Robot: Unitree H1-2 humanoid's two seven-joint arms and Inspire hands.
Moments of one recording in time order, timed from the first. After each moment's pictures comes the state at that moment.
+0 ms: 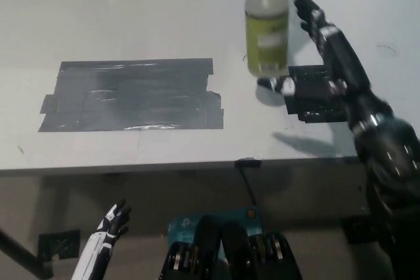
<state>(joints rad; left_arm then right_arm) 0.14 0.15 -0.06 -0.08 0.08 -0.02 -0.05 -0.62 -0.13 0.09 -0.05 -0.08 0.33 0.12</state>
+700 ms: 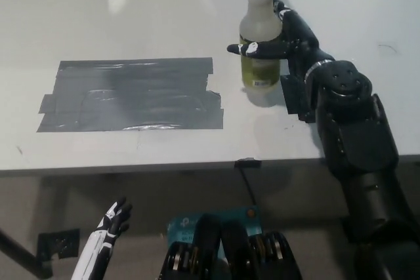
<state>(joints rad) 0.13 0.15 -0.06 -0.09 0.08 -0.03 -0.06 -0.91 -0.01 -0.04 0.51 -0.02 0.40 0.09</state>
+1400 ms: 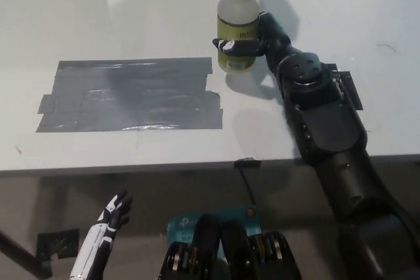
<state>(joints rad) 0.12 0.15 -0.06 -0.10 0.09 -0.03 -0.06 -1.01 0.03 0.02 0.72 -0.10 0.40 -0.06</state>
